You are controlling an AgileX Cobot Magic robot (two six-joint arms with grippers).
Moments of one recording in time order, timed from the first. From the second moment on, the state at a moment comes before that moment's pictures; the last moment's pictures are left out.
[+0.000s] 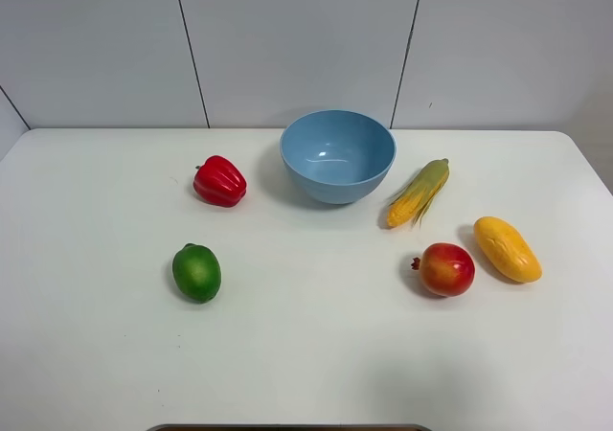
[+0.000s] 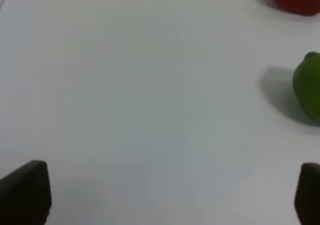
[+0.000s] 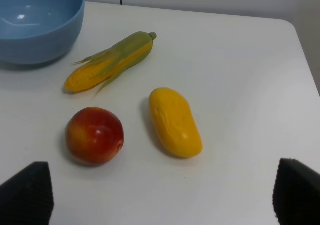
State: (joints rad) left arm 0.05 0.00 -0.45 -0.02 1.09 0.06; right arm 0.01 0.00 -0.57 0.06 1.10 -0.08
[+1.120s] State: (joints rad) left arm 0.05 0.00 -0.45 -0.02 1.09 0.06; right arm 0.01 0.00 -0.57 0.06 1.10 -0.07
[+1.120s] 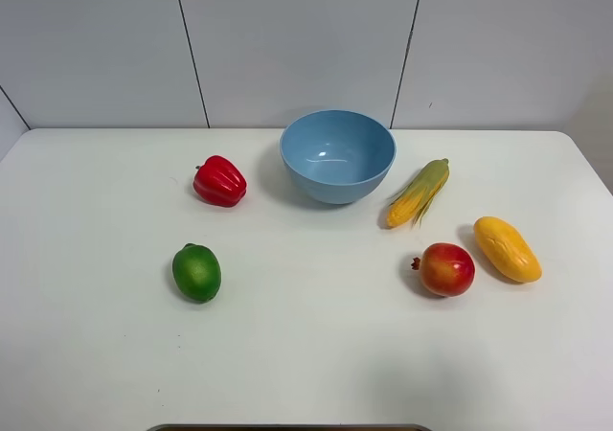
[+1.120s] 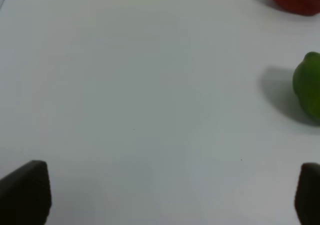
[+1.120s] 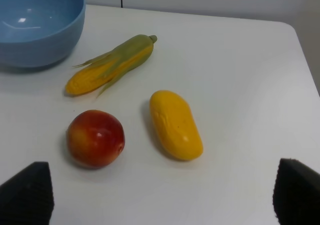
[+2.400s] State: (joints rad) left arm 0.05 0.00 -0.45 -0.02 1.09 0.06; right arm 0.01 1.03 -0.87 0.08 1.09 -0.13
